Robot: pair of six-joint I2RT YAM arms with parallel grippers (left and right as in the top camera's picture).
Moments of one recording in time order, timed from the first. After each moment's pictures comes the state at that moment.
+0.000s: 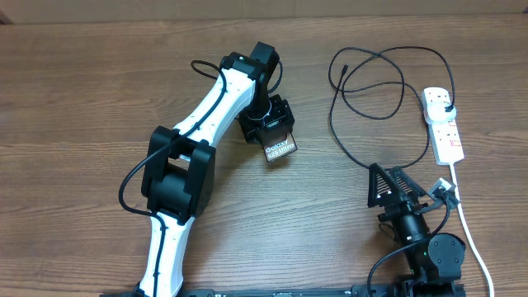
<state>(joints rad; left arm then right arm) -0.44 2.29 1.93 -1.16 0.37 -0.75 0.03 0.01 0.02 -0.01 -0.24 0.89</state>
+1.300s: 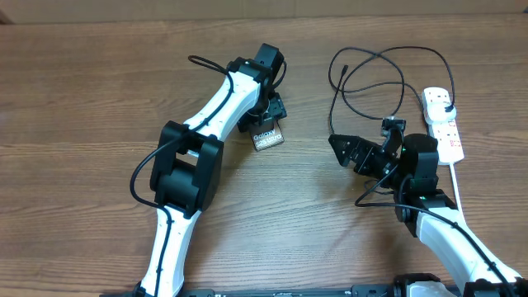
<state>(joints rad) -0.45 2.37 1.95 -1.00 0.03 -0.78 0.04 1.27 0.45 0.24 -0.55 0.56</state>
